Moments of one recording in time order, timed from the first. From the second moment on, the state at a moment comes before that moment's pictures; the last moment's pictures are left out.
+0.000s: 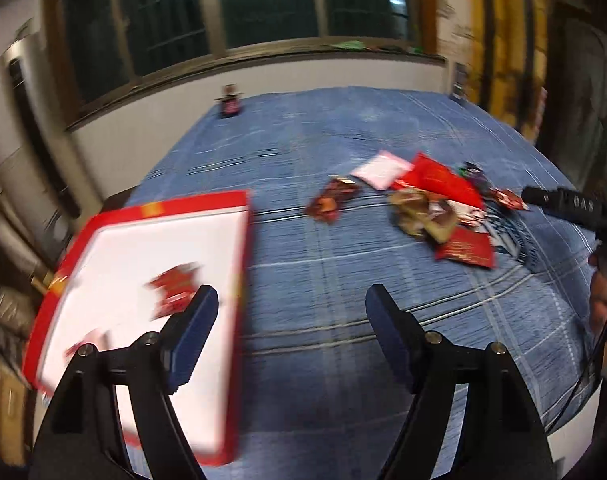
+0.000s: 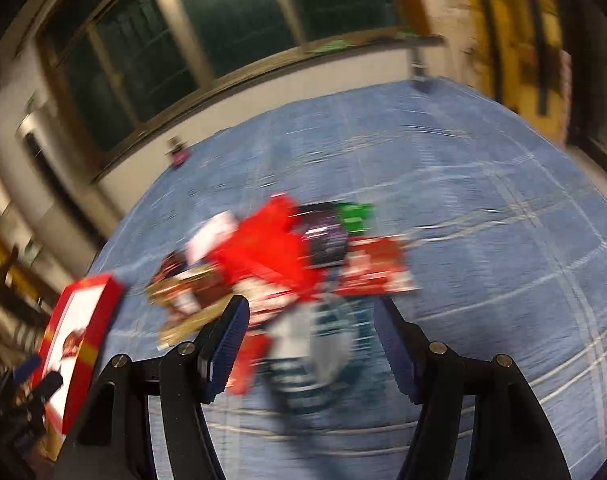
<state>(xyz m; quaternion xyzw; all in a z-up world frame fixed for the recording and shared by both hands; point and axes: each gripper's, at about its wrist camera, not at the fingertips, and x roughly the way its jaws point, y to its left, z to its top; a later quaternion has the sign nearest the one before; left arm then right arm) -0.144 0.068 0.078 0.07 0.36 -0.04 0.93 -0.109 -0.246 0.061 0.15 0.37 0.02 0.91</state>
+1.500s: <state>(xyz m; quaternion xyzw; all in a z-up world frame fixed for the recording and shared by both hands) -0.067 -0.021 0.052 0.06 0.38 -0.19 0.90 -0.045 -0.274 0.019 0.13 0.41 0.06 0.90</state>
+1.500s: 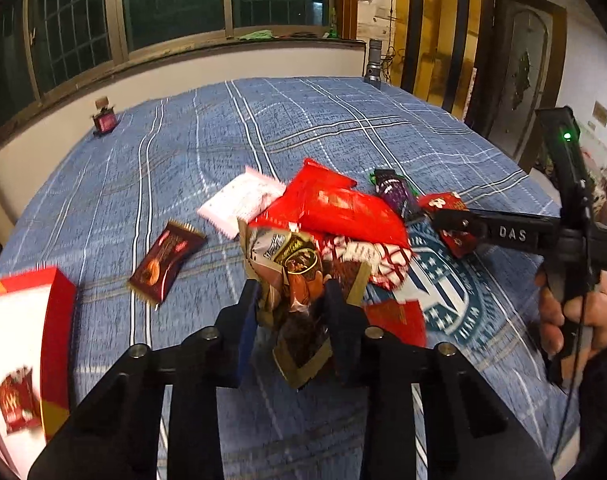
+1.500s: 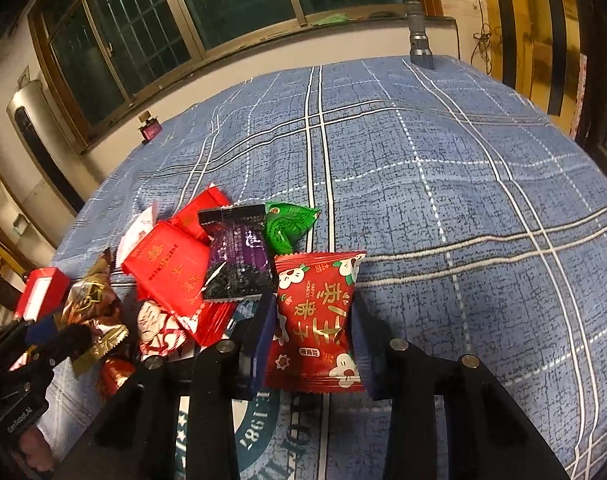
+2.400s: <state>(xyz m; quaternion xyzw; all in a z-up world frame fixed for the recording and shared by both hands) -0.159 0.054 0.056 0.00 0.39 -0.16 0.91 -0.091 -0.225 0.053 0.15 0.38 0.19 0.89</state>
